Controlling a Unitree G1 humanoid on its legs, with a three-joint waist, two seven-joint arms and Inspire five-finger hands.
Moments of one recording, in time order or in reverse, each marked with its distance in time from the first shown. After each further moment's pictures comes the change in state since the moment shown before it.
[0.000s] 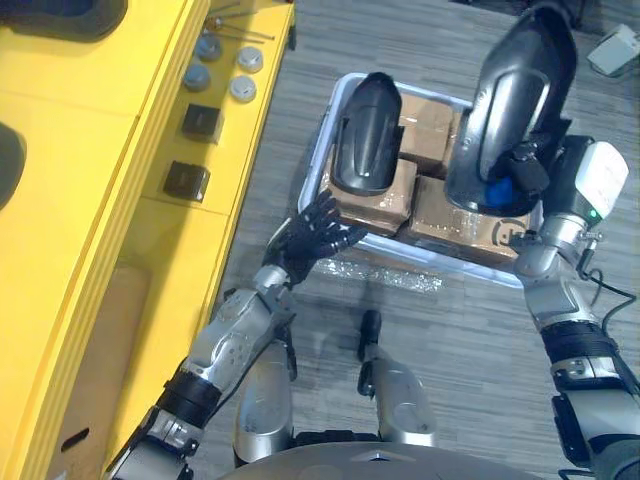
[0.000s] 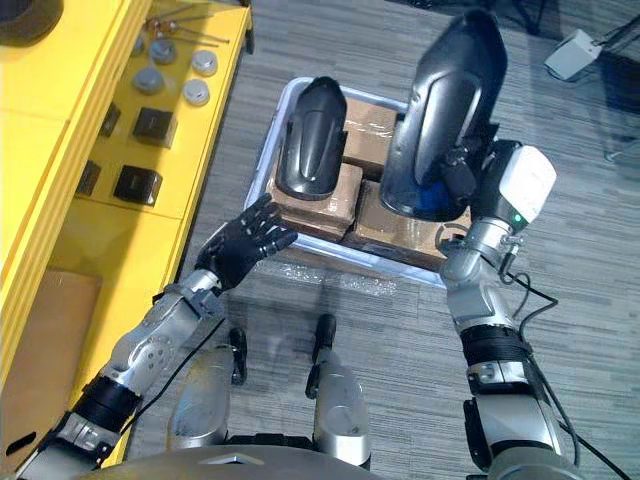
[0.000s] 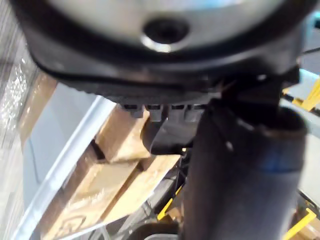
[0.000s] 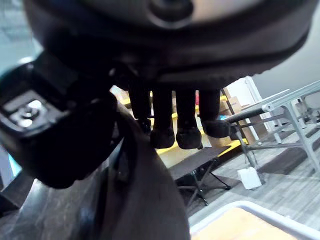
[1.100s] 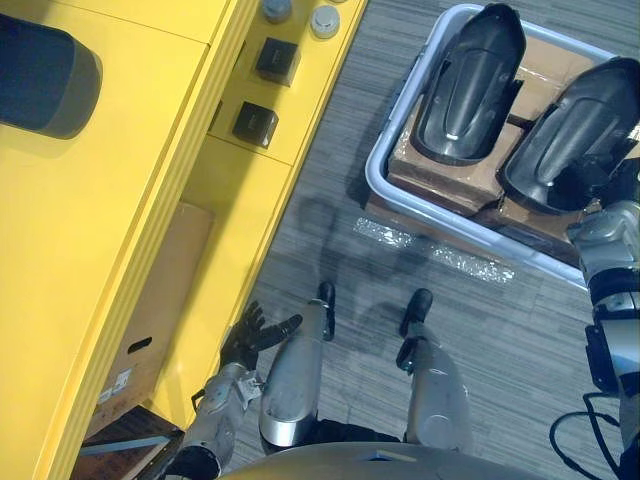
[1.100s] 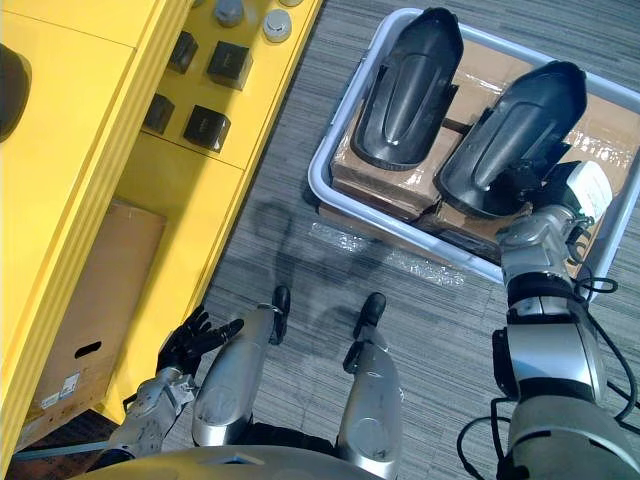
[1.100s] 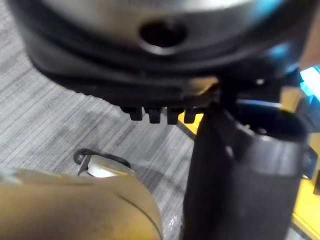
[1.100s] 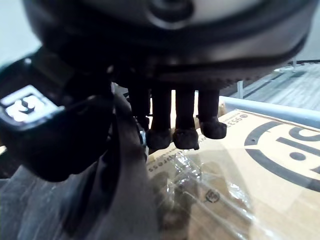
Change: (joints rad) left arm 0.307 -0.121 0.149 0.588 0.363 -0.295 0.087; right arm -0.329 -0.217 0.075 0.634 0.249 0.127 0.220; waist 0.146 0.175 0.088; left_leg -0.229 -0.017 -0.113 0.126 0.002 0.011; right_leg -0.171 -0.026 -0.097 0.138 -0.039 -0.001
